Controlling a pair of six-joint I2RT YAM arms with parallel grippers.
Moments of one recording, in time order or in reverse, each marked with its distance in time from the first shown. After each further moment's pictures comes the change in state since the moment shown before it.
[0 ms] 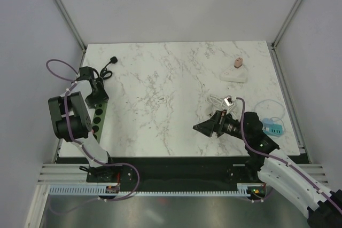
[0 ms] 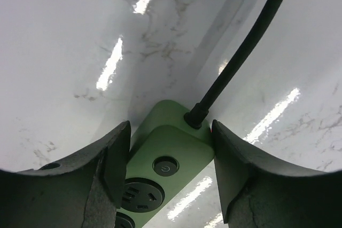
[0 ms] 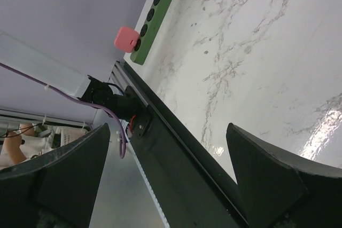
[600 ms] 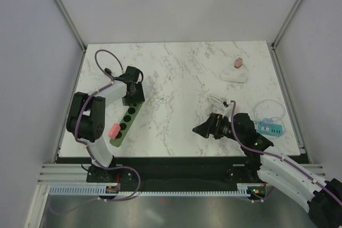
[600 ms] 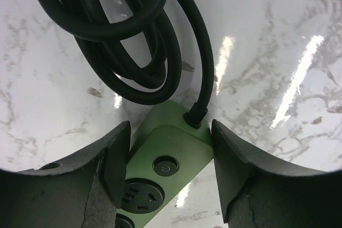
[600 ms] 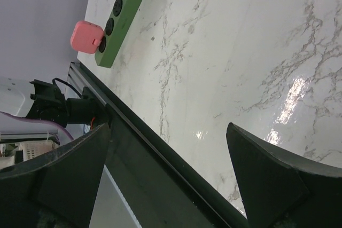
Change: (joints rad) left arm -0.519 -0.010 -0.014 0.005 -0.049 -0.157; right arm 0.032 0.105 -0.052 -0.026 0.132 -0.036
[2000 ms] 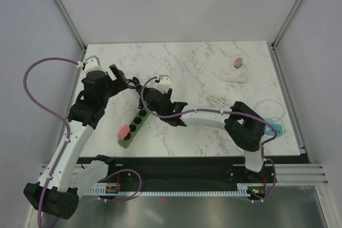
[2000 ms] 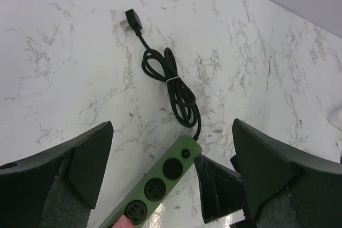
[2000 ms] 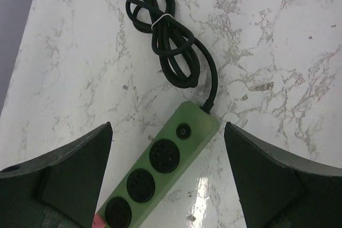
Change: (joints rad) left arm -0.010 -0.841 -0.100 0.011 -0.169 -0.064; right arm 0.476 1.210 1.069 -0.005 0.902 -0.014
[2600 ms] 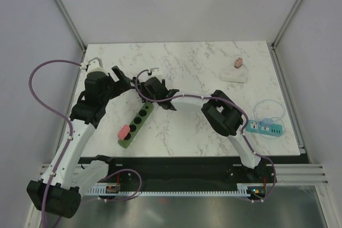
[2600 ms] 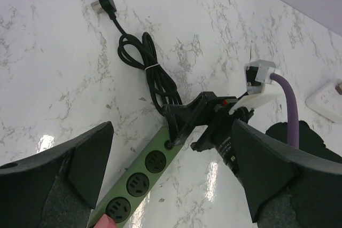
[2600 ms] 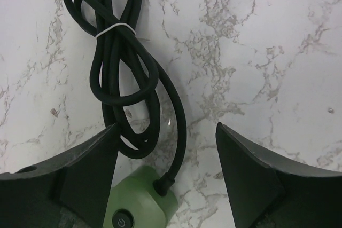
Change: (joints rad) left arm 0.049 0.001 -0.055 0.052 0.129 -0.039; right arm -0.161 0.353 0.309 -0.055 -0.212 -0.267
